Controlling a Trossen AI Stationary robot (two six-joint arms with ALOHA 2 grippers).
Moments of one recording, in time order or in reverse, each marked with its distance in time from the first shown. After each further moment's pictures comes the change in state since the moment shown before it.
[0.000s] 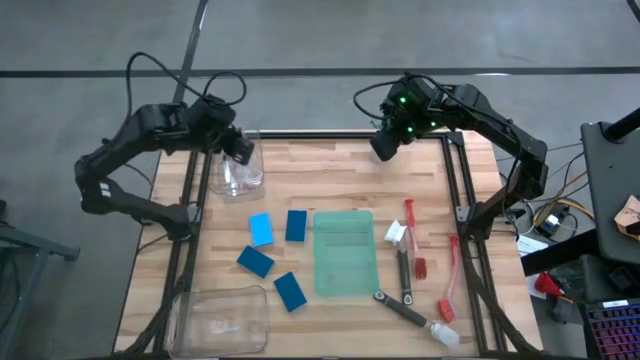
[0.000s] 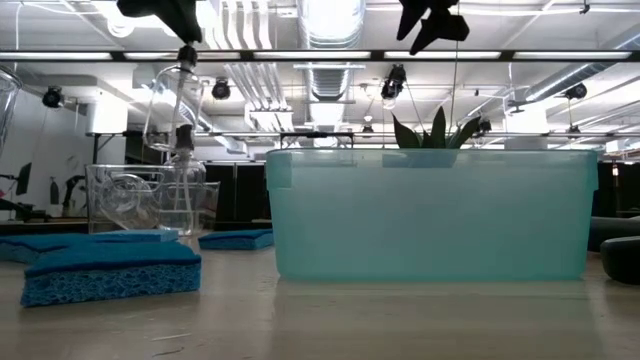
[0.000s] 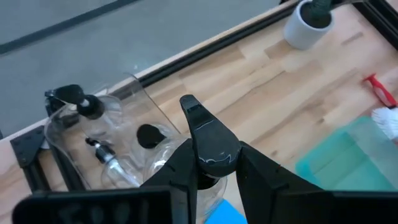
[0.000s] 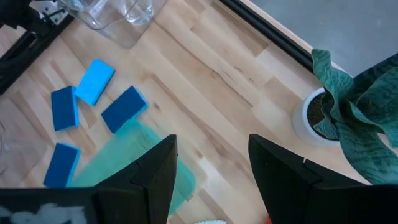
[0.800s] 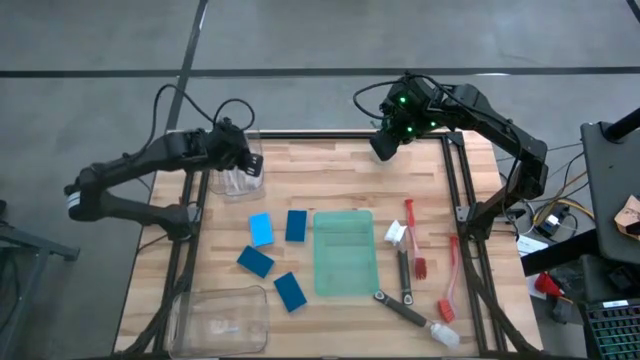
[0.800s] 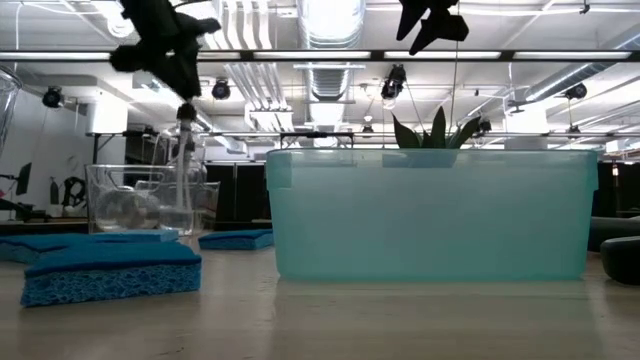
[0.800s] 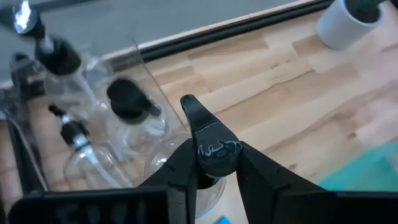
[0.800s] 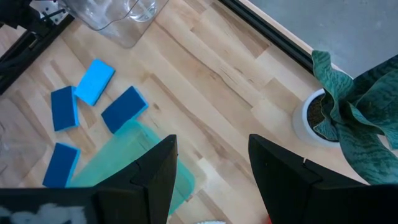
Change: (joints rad) left arm -0.001 -0.149 -0.515 0.364 -0.045 -0.144; right arm 0.000 0.000 -0.001 0.003 0.000 -0.006
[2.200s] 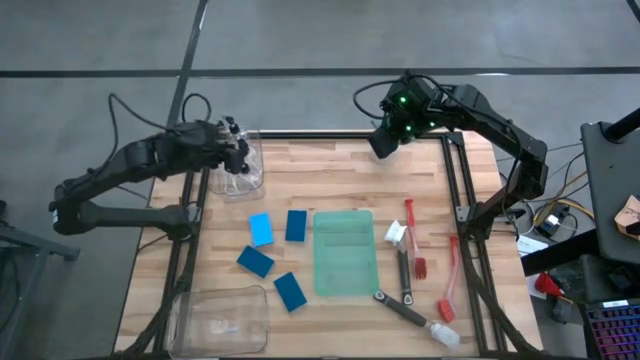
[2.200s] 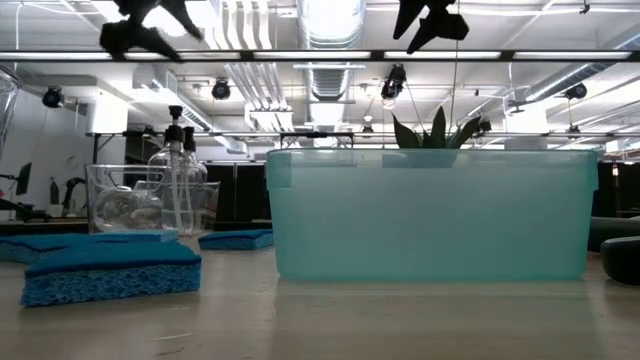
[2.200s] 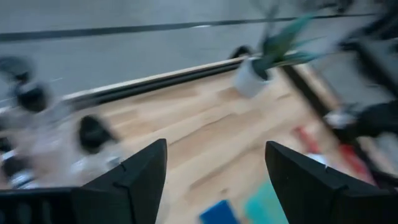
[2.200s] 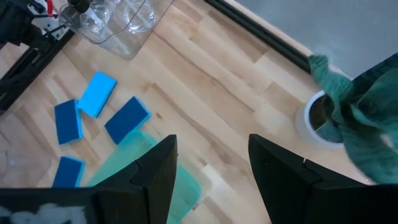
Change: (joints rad) left arm -0.001 -0.247 -0.039 0.163 0.099 0.051; right arm 0.012 0.000 0.000 0.024 0.024 0.060
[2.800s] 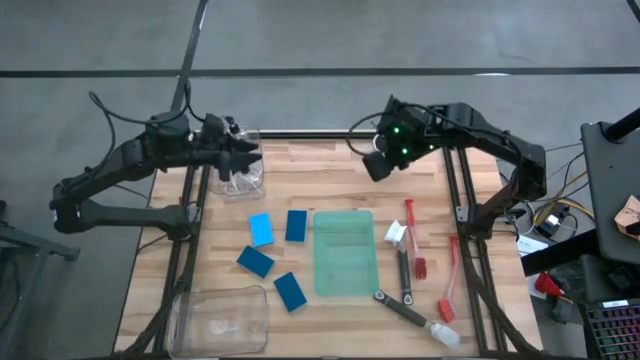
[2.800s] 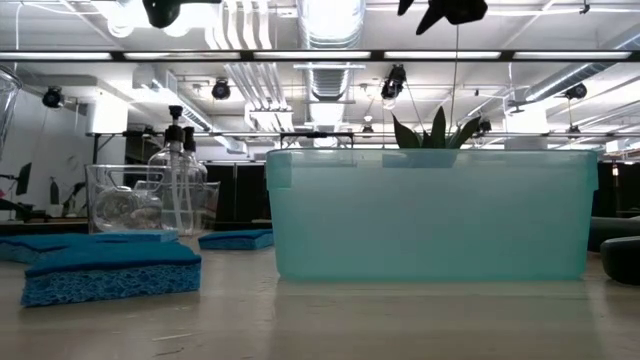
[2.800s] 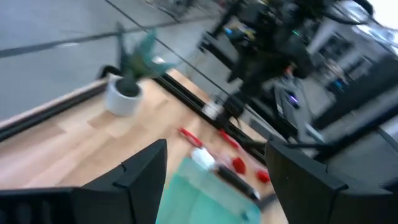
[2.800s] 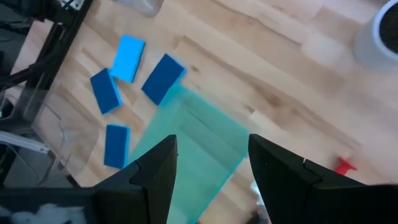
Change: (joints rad) left arm -0.018 0.017 0.035 0.301 0.418 0.146; right arm 0.204 0.001 0.000 -0.084 -0.020 0.345
